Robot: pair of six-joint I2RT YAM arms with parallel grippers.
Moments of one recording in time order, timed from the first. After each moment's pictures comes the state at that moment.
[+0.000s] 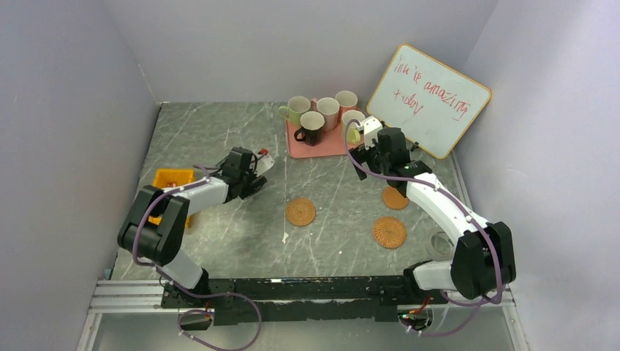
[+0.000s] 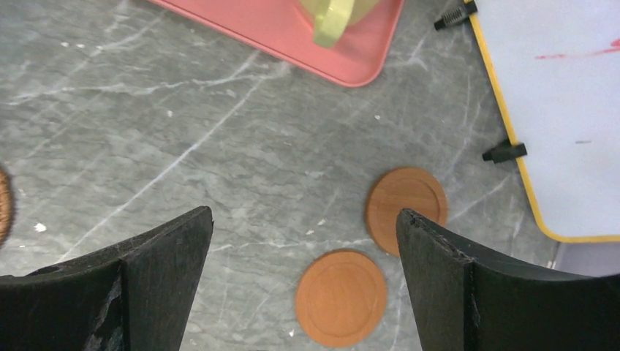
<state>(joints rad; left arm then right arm) -0.38 1.62 0.81 0.02 -0.29 0.65 0.34 1.31 0.94 -0.25 0.07 -0.25</state>
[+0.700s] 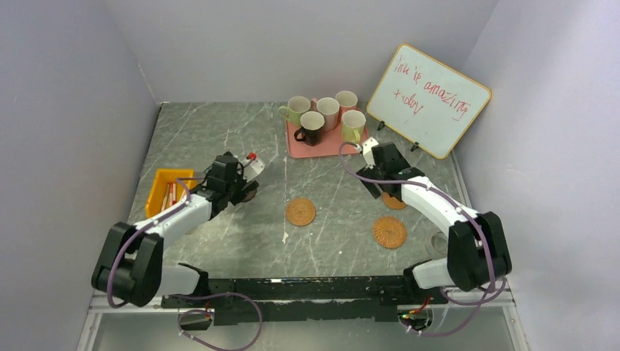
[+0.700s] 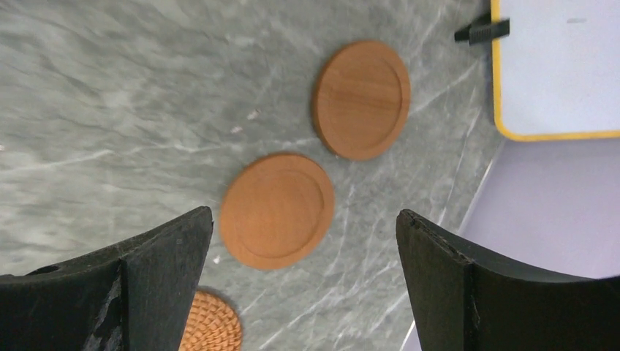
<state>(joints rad) -0.36 1.33 0.64 -0.03 -0.26 0.66 0.34 1.36 0.85 -0.36 0.33 -0.38</state>
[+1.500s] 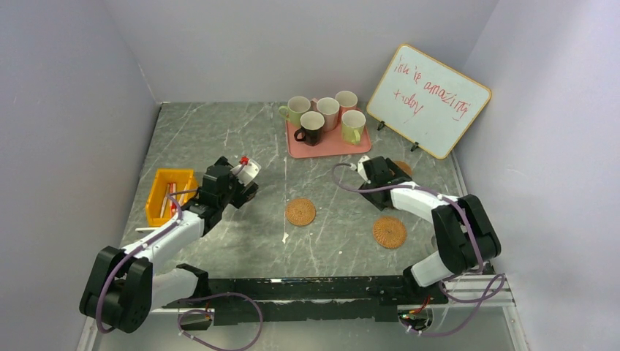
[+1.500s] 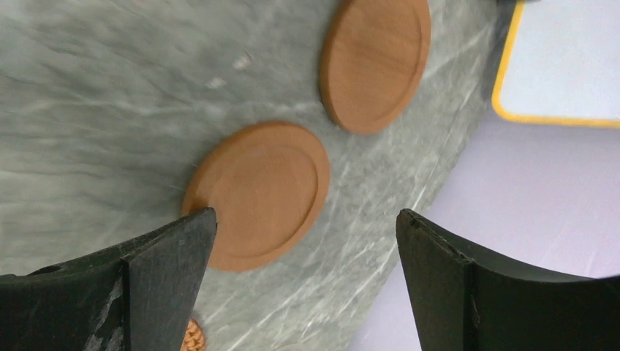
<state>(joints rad) -0.36 1.14 0.50 0.10 -0.16 0.53 0.36 1.50 0.71 -0.22 0.53 -0.52</state>
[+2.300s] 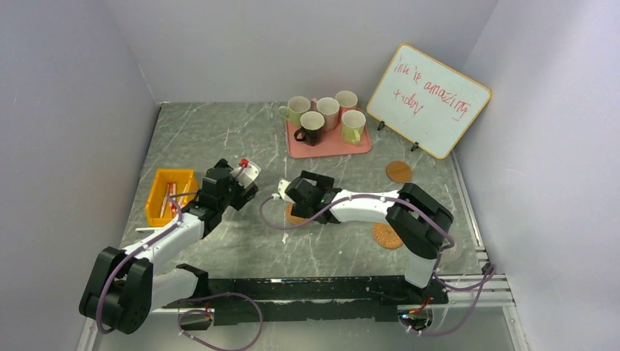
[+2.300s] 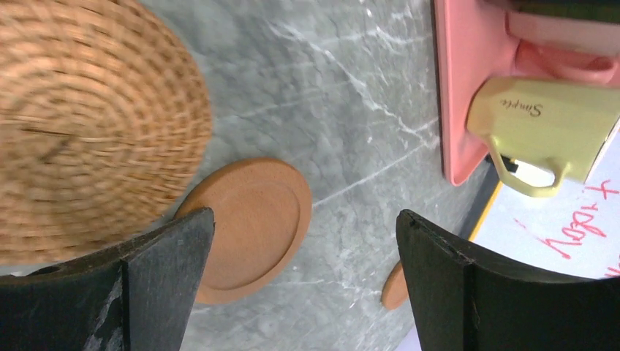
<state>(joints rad) -0.36 1.13 0.48 0.13 -0.16 0.54 0.96 1.79 1.02 -0.21 0.56 -0.53</state>
